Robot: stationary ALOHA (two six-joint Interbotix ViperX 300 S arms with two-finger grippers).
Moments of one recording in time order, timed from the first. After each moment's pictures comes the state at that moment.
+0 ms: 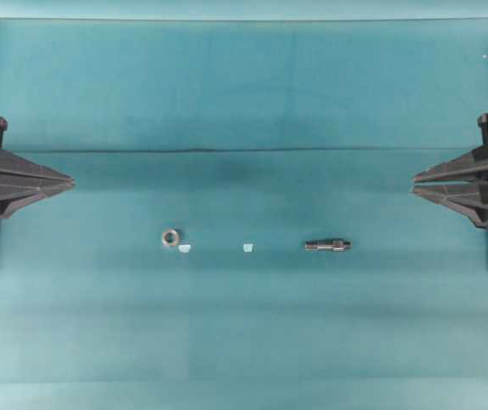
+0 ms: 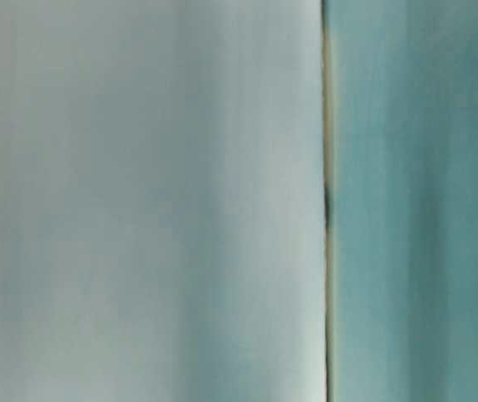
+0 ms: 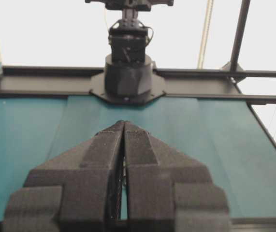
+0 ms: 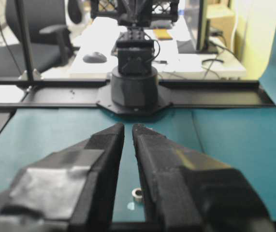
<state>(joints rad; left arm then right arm) 0.00 -0.96 1.17 0.00 -0.29 0.00 0.00 -0.96 1.17 0.00 -0.30 0.01</state>
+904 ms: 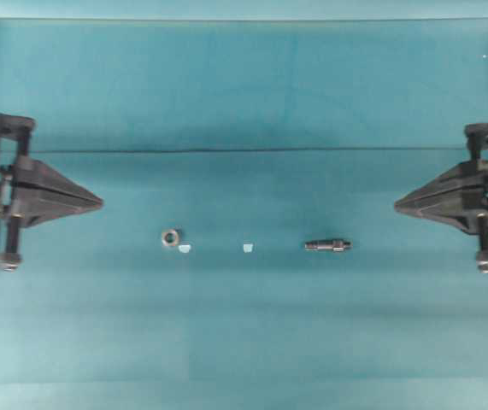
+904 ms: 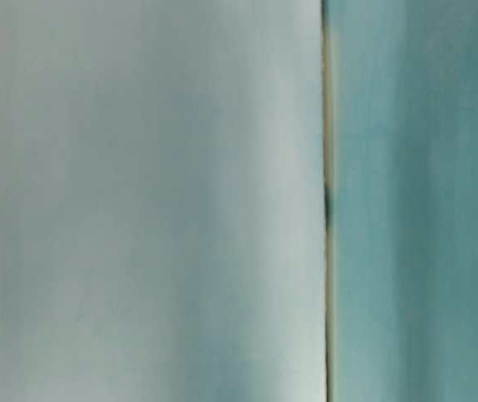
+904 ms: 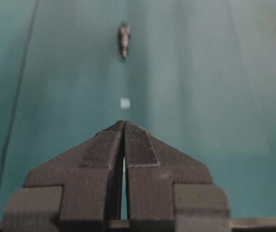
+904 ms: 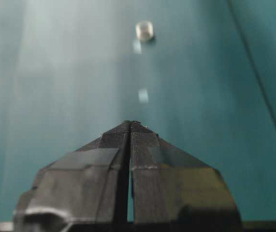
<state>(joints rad) -0.01 -0.76 0.97 0.01 0.24 -0.03 0.00 -0.84 1.07 0.04 0.27 0.14</state>
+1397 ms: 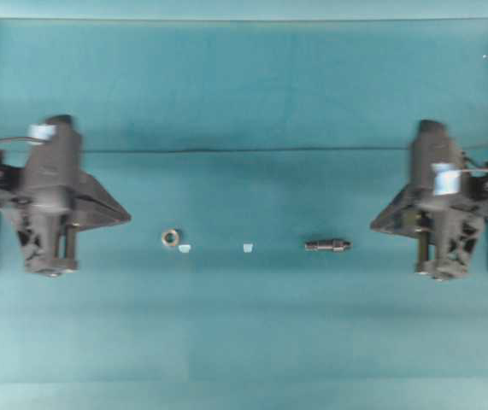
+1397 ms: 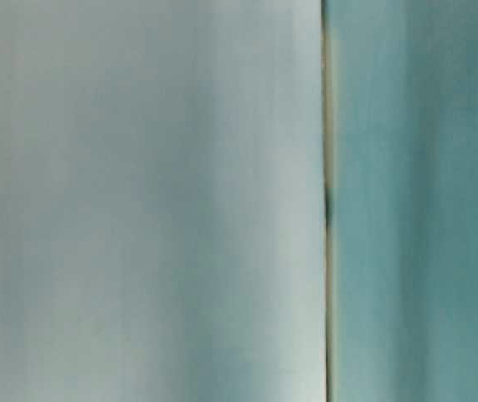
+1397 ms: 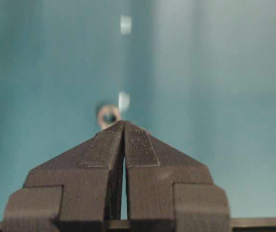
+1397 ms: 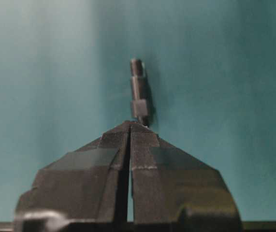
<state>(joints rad) 0.00 -0.49 0.81 0.02 0.50 -0.07 0.00 -0.51 0.94 0.02 0.50 0.14</state>
